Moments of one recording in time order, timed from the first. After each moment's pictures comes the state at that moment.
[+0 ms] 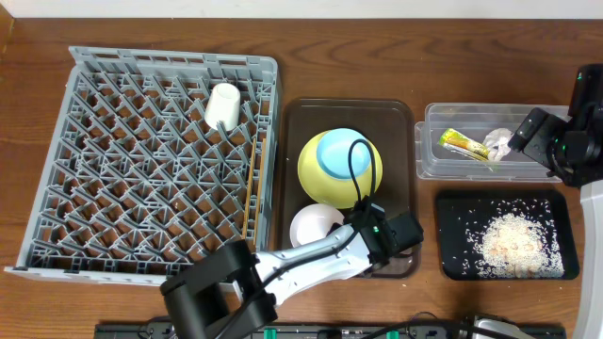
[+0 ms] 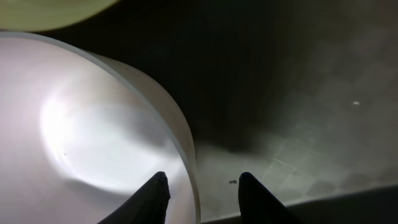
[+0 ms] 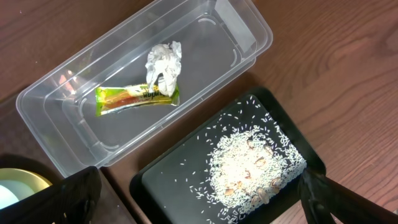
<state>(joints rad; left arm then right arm) -1.14 1.86 1.19 -0.87 -0.20 -0.69 -0.18 1.36 1.52 -1.27 0.24 0.44</state>
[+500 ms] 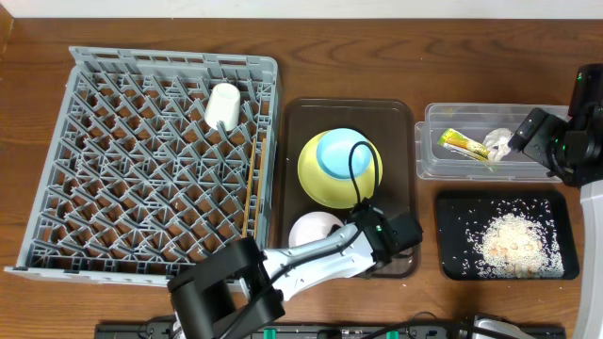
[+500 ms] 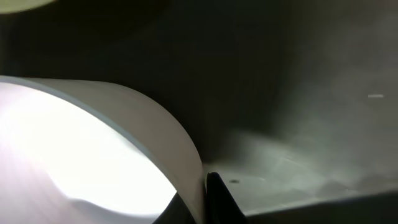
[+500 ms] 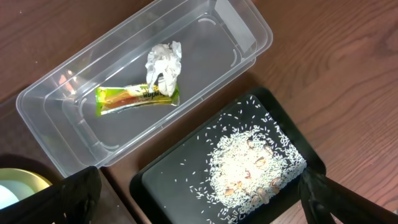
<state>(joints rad) -1.14 1.88 1.20 -0.89 -0.17 -0.70 -0.18 1.36 1.52 -1.27 0.24 0.44</state>
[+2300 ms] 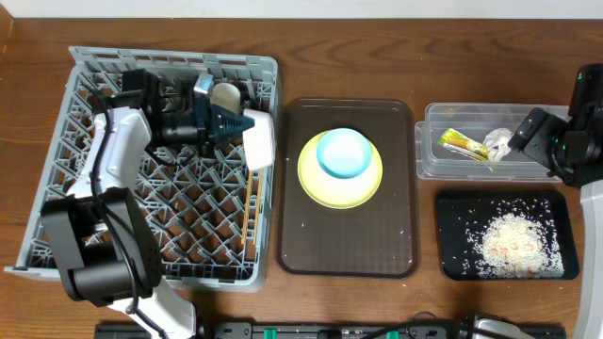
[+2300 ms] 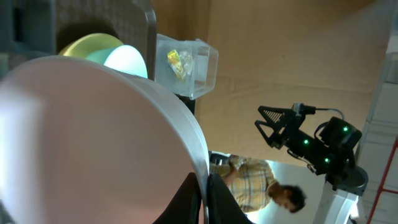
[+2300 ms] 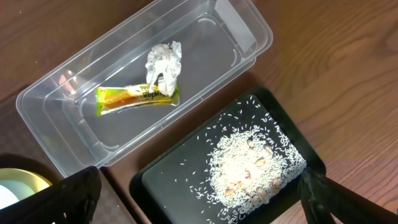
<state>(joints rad) 0.18 1.84 1.35 -1.02 1.35 -0.09 -0.18 1.36 1.52 -1.27 0.24 0.44</state>
